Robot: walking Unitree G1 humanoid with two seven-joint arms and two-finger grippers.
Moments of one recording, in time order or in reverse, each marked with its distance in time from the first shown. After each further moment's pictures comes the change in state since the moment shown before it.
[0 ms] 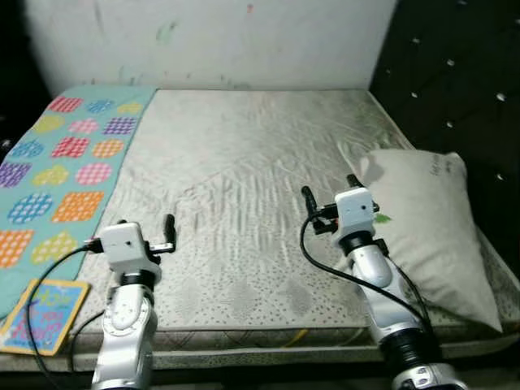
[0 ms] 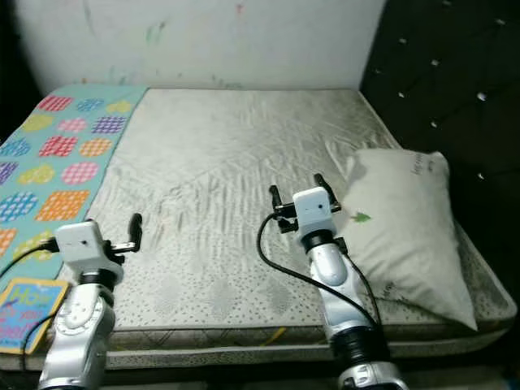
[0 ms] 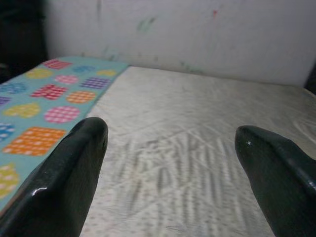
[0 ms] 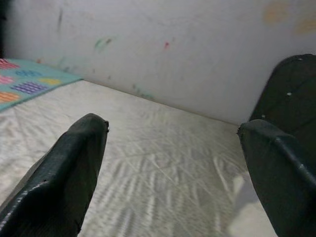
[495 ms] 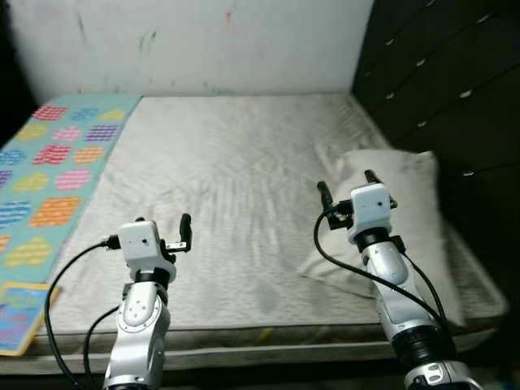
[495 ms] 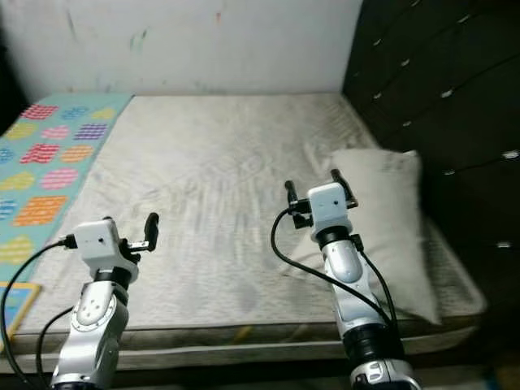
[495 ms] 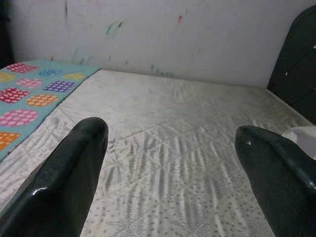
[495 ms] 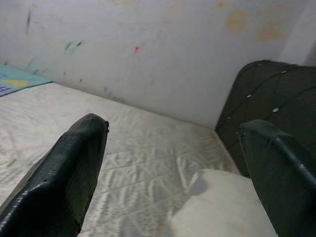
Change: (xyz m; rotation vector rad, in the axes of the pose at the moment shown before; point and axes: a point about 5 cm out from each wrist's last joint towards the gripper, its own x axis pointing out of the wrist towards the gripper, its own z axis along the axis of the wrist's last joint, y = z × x) left arm 0.003 -0.008 0.001 -0.005 -0.003 -0.037; right arm 0.002 -0.010 0.003 -0.016 -0.016 -0.033
